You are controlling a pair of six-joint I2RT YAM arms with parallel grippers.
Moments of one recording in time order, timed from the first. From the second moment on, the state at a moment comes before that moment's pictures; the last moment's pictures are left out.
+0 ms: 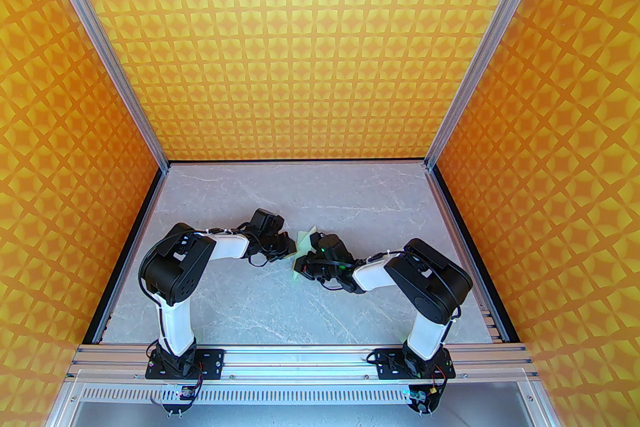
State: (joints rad) left arm -0.52 1.94 0.97 0.06 0.57 -0.86; right arm 0.69 1.80 0.61 0.54 -0.45 1.11
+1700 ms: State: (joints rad) left arm -0.52 1.95 0.97 0.08 0.58 -0.86; right arm 0.70 1.73 0.50 0.68 -0.44 1.17
